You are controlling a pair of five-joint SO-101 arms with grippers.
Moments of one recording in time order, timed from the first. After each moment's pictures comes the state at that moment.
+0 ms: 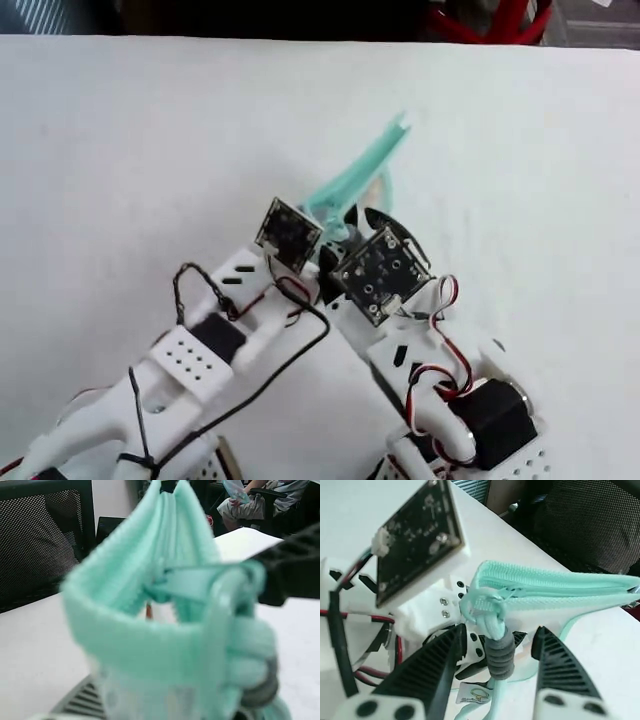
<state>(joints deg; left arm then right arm) 32.1 -43.3 70.2 -3.2 0.7 -35.3 -73.7 43.5 65.0 17.6</state>
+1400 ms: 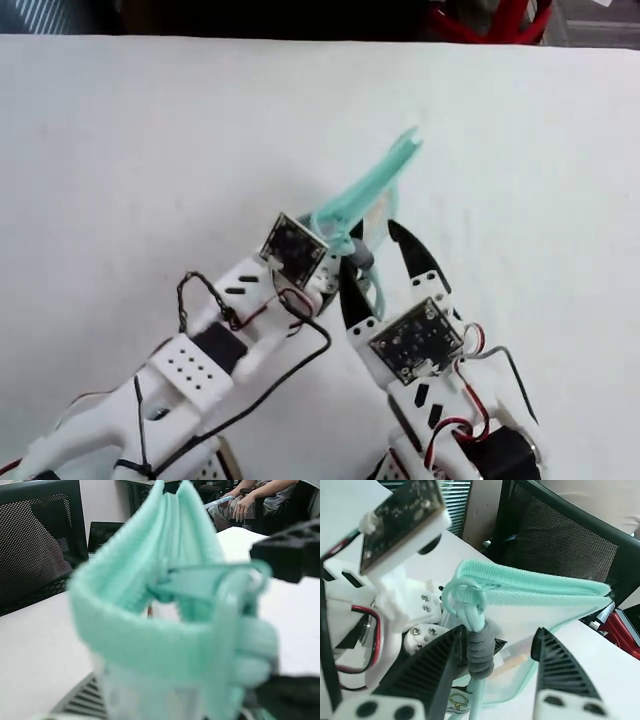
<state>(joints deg) 35.0 -43.7 73.6 -4.5 0.5 -32.1 -96.9 59.3 60.7 20.3</state>
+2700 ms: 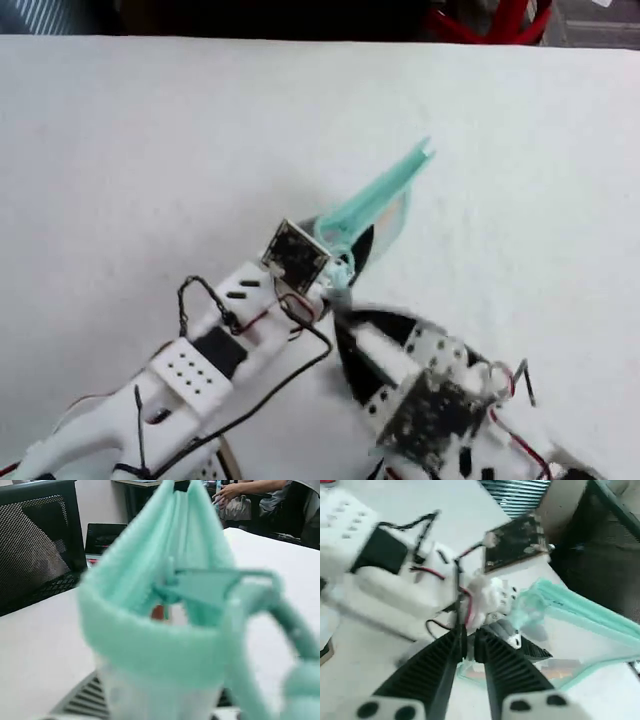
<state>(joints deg) 35.0 -44.6 74.5 -4.6 0.5 -50.4 -87.8 32.3 88.6 27.9</state>
